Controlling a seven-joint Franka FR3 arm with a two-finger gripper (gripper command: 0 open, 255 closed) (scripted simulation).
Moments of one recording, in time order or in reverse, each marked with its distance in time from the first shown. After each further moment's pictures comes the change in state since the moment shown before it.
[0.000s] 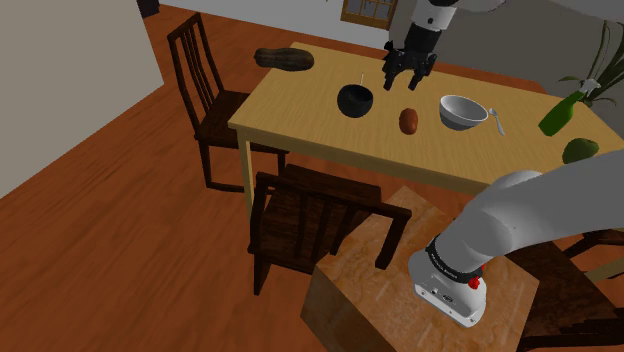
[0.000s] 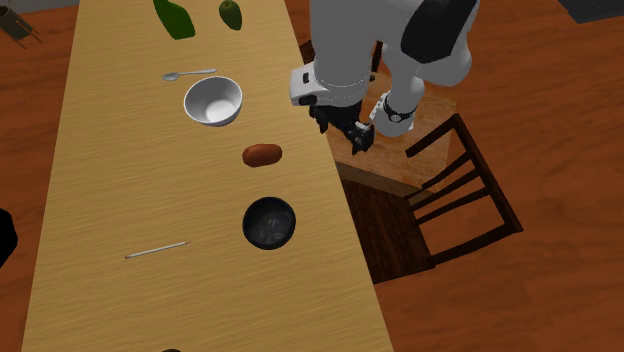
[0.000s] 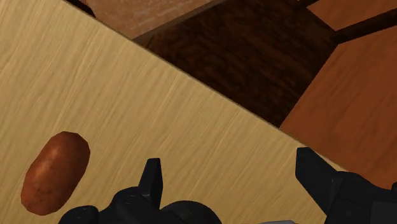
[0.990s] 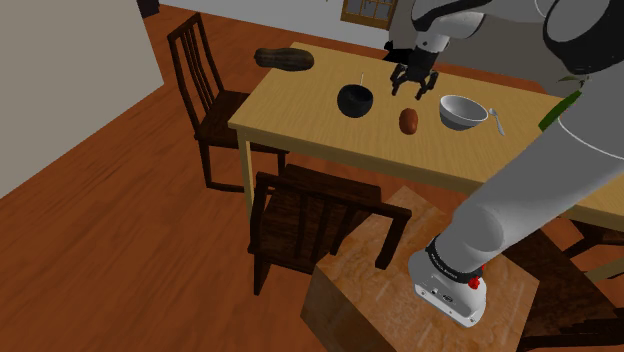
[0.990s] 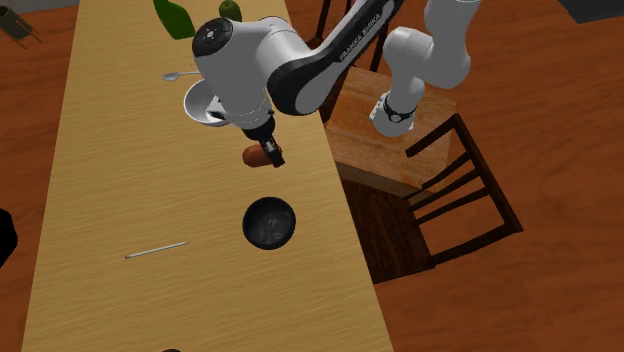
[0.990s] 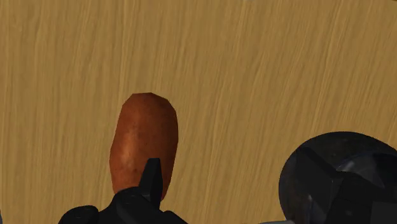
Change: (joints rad) arm -0.119 0.454 -0.188 0.218 0.101 0.163 0.001
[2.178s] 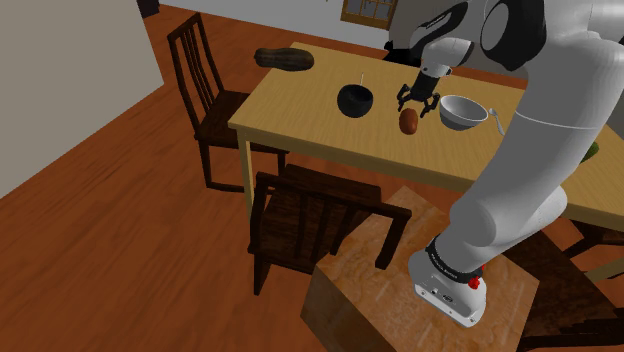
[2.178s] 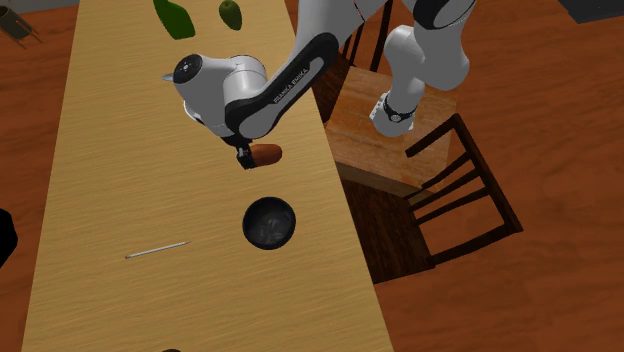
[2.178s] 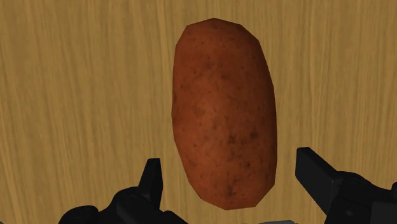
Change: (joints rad) arm -0.109 0.310 -0.060 0.110 0.156 0.121 -0.036
